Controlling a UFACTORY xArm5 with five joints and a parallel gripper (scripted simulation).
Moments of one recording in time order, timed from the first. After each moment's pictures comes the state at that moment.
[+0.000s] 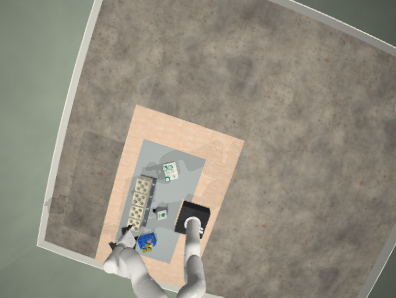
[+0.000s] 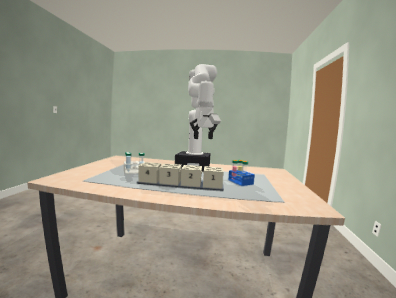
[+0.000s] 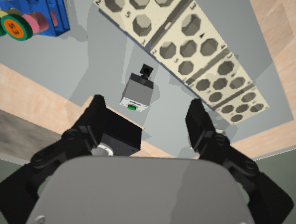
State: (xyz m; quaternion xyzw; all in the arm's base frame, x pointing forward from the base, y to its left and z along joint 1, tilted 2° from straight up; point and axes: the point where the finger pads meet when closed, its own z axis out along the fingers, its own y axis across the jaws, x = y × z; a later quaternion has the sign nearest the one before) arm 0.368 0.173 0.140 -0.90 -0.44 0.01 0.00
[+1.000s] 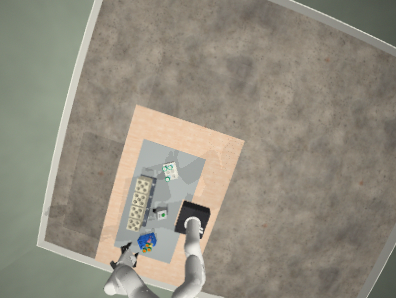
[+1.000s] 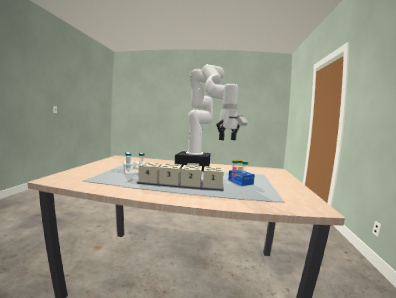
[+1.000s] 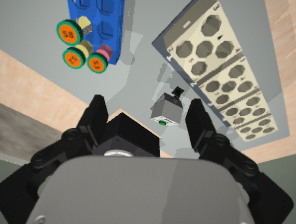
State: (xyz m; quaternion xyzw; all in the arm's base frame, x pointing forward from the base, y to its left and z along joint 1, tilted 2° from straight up) arm 0.312 0.291 0.140 -0.88 -0.48 0.01 0.00
